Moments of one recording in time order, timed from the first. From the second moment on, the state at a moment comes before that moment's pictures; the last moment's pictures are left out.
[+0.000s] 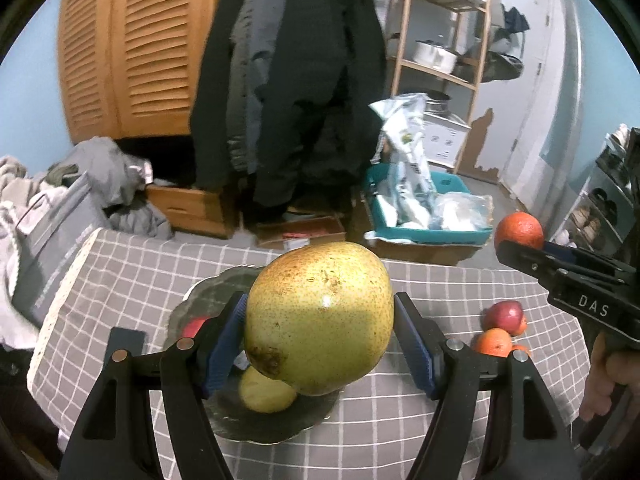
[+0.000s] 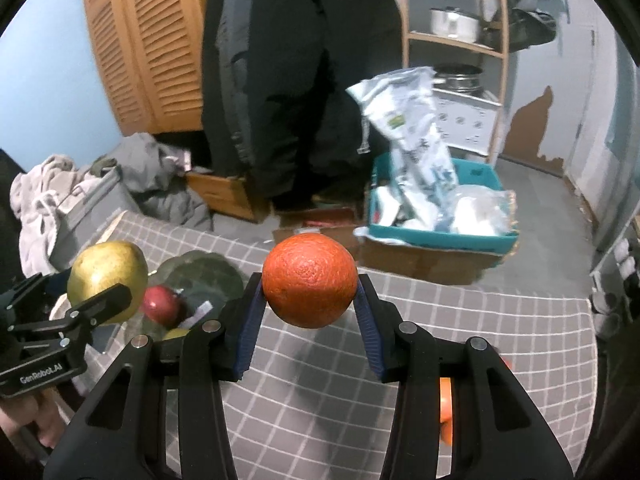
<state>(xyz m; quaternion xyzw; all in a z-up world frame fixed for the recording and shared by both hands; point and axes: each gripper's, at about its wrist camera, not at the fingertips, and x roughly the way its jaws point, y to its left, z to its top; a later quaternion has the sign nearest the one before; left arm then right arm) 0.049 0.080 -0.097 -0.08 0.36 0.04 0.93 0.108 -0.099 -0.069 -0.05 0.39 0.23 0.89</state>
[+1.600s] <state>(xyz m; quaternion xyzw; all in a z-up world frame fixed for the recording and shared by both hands) 0.050 0.171 -0.231 -0.13 0.50 0.12 0.85 0.123 0.049 -0.201 -0.11 0.52 0.29 0.79</state>
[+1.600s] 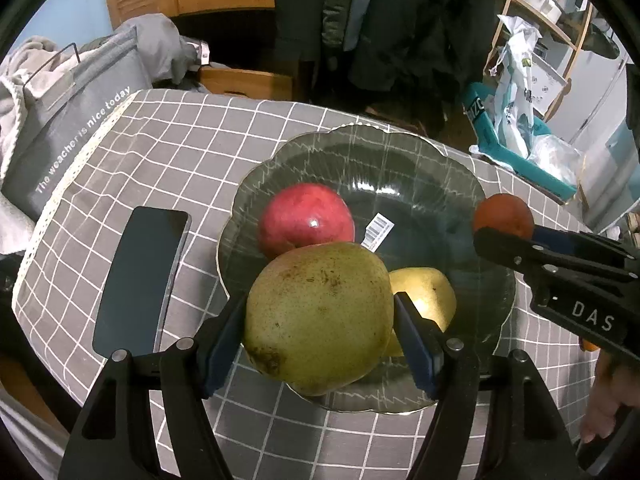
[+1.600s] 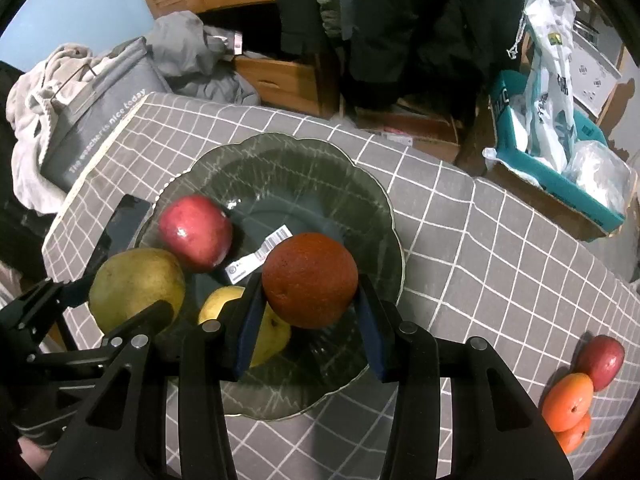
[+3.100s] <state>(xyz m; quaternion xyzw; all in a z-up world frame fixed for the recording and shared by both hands) 0.043 0.157 -0.167 -0.13 0.44 0.12 0.88 0.112 0.011 -0.131 -0.11 0.45 0.25 0.85</state>
